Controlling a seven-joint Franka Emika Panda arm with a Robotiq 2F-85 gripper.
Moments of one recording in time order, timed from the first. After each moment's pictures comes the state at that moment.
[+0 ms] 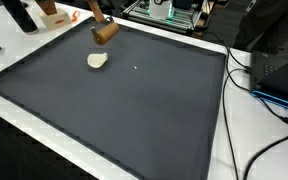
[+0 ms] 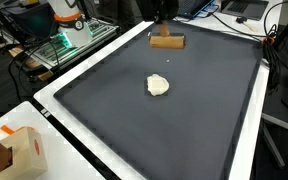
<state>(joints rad) -0.05 -0.01 -0.11 -2.11 0.37 2.19 -0.60</state>
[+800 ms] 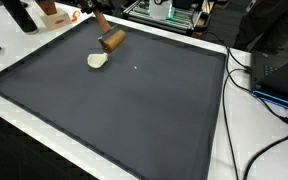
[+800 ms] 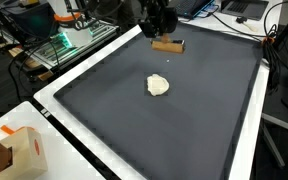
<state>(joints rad) -0.08 0.07 -0.11 -2.09 0.51 2.14 -0.67</state>
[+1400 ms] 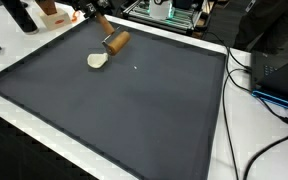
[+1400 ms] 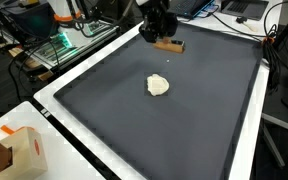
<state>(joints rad) -0.11 0.13 -0.11 -2.05 0.58 2.07 -0.68</state>
